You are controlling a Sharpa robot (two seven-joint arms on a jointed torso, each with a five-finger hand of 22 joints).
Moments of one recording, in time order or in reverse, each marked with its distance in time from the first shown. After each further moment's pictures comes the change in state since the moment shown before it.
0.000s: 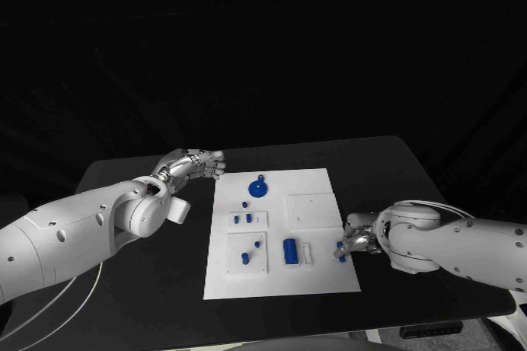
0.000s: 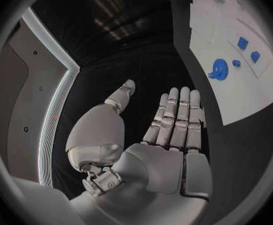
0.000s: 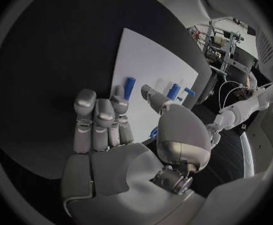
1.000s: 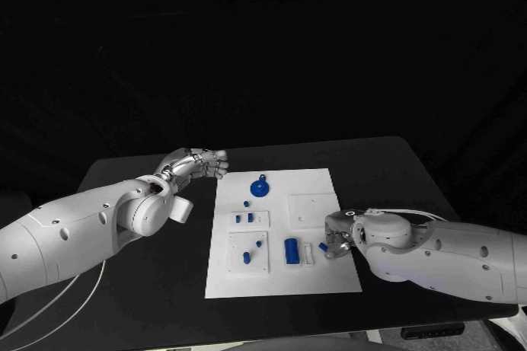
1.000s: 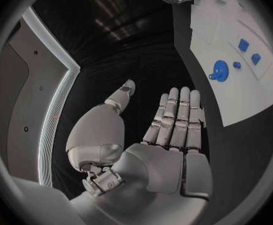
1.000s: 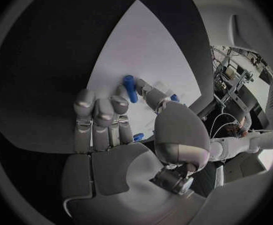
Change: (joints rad) left arm 0.000 -0.001 0.000 0.007 0.000 0.000 -0.001; left_hand 0.000 0.000 0.000 0.000 0.000 0.000 0.000 0.000 0.000 0.000 0.000 0.000 -0.001 0.000 0.000 0.000 0.001 -0.002 0.000 0.000 0.000 0.001; right arm -0.044 0.116 0.003 -0.017 -0.352 -0.027 -0.021; right_hand 0.102 0.072 0.011 -0.092 0.000 0.015 -0.007 0.006 0.323 0.004 -0.003 0.000 -0.001 0.005 -0.002 0.000 0.003 0.000 -0.008 0.000 0.004 0.006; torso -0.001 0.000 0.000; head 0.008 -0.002
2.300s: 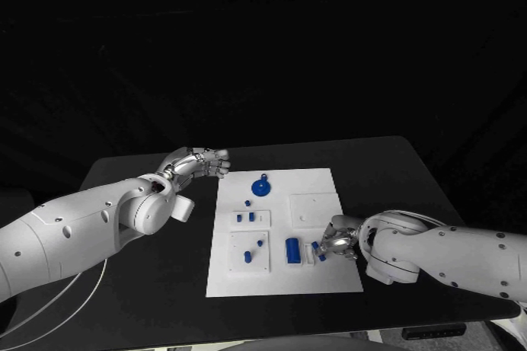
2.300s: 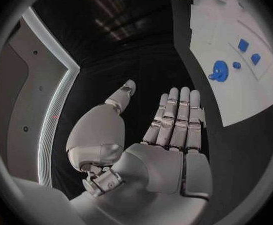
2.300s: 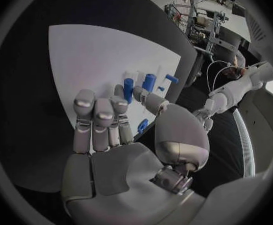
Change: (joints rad) left arm 0.000 0.000 0.000 0.000 0.000 0.001 -0.003; left_hand 0.004 0.004 -0.002 -0.002 0.000 0.000 0.000 0.000 -0.001 0.000 0.000 0.000 -0.001 0.000 0.000 0.000 0.002 0.001 0.000 0.000 -0.004 0.002; right arm 0.019 -0.040 -0.004 0.055 0.531 -0.163 0.042; right_hand -0.081 0.023 0.169 0.040 0.000 0.013 0.000 -0.016 -0.325 0.003 -0.004 0.000 -0.003 0.001 0.003 -0.009 0.002 0.000 0.002 0.013 0.004 -0.001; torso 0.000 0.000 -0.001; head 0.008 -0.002
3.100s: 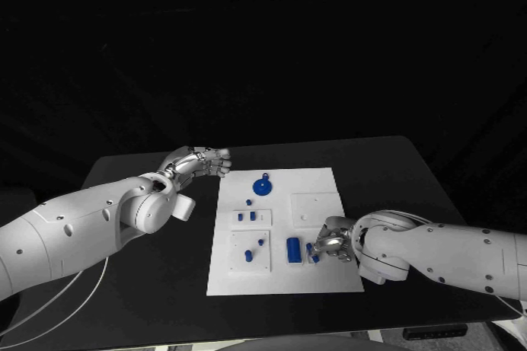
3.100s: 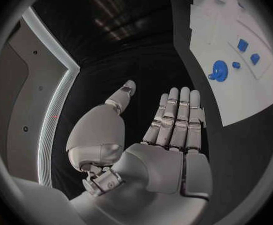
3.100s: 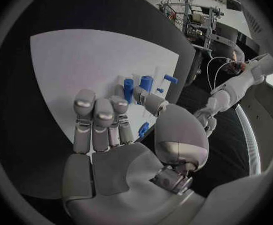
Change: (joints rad) left arm 0.000 -0.003 0.000 0.002 0.000 0.000 -0.001; left_hand -0.004 0.004 -0.001 -0.001 0.000 0.000 0.000 0.000 0.000 0.000 0.000 0.000 -0.001 0.000 0.000 -0.004 0.001 -0.001 0.000 0.000 0.000 0.001; right arm -0.001 0.052 -0.001 -0.035 0.054 0.009 -0.022; right_hand -0.016 -0.016 -0.014 0.003 0.000 0.000 0.000 0.000 -0.002 0.000 0.000 0.000 0.000 0.004 -0.001 0.000 0.001 0.000 0.002 0.002 0.000 0.000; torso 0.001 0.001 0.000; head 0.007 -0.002
